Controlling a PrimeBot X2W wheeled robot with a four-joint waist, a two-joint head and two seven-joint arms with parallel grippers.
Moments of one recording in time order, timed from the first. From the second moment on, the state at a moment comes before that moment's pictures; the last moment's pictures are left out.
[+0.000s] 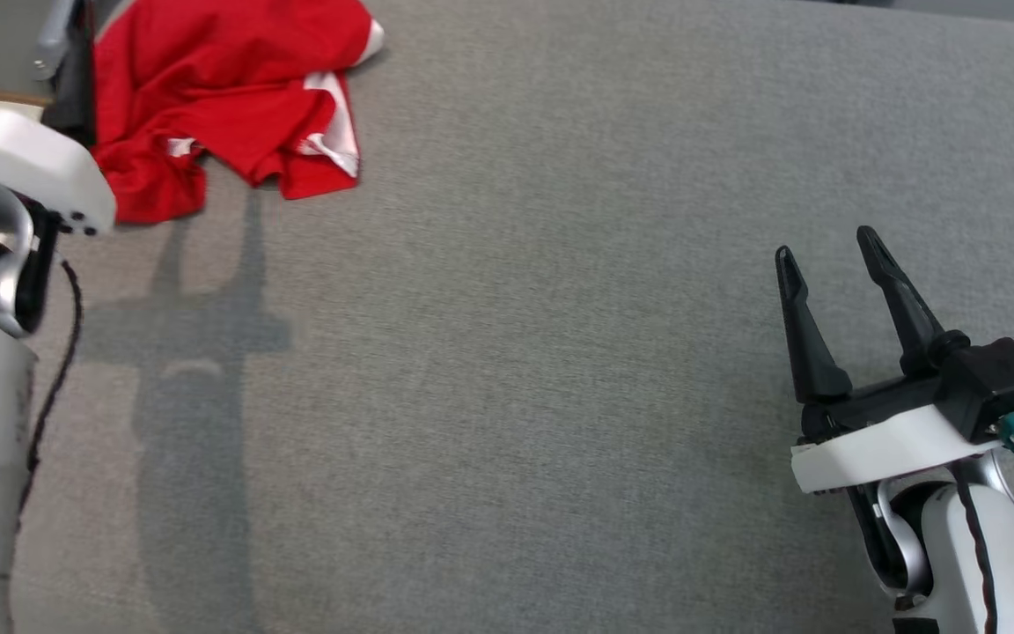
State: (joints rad) left arm -0.80 0.31 -0.09 0.52 -0.22 -0.05 -0.05; right arm -0.26 -0.05 0.10 0.04 0.09 0.13 -0.14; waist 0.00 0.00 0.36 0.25
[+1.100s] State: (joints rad) left arm -1.14 0.48 -0.15 1.05 -0.18 -0.03 0.04; right arm -0.30 -0.05 0.09 -0.17 0.04 0.13 -0.14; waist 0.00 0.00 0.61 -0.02
